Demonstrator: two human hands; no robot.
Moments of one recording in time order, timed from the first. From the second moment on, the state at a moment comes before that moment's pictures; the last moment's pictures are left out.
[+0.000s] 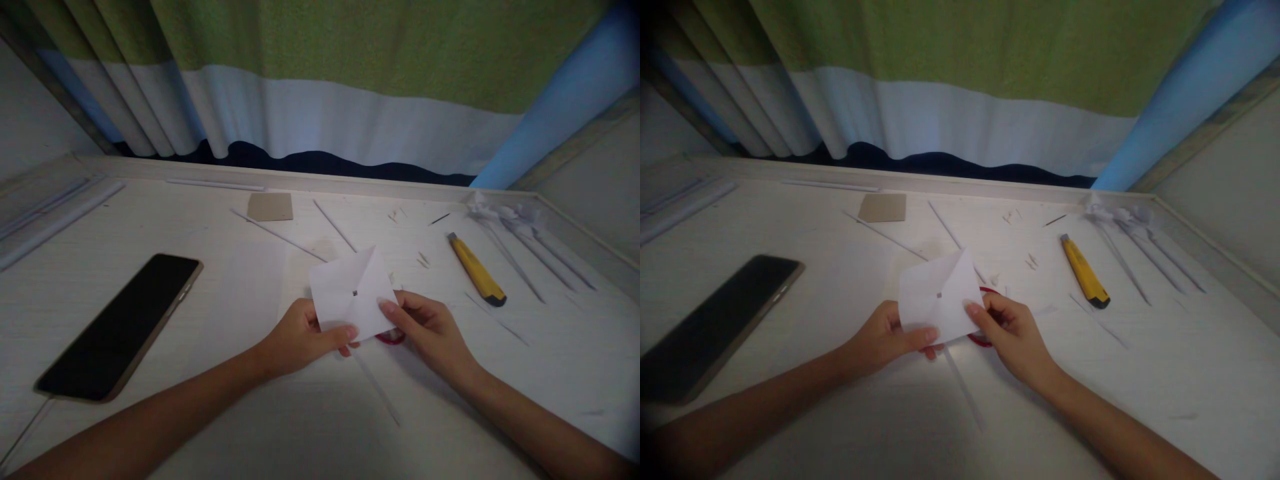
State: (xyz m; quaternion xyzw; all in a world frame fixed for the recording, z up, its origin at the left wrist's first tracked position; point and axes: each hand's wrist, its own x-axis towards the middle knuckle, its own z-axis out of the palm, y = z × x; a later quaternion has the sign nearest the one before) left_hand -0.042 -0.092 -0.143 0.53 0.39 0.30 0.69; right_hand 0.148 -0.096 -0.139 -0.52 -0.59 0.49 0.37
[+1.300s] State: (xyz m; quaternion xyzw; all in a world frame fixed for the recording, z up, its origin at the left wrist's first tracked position) left_hand -0.040 -0.086 -0.143 0.41 0.48 0.39 0.67; right_hand 0.155 -0.094 -0.133 -0.48 -0.75 0.39 0.25
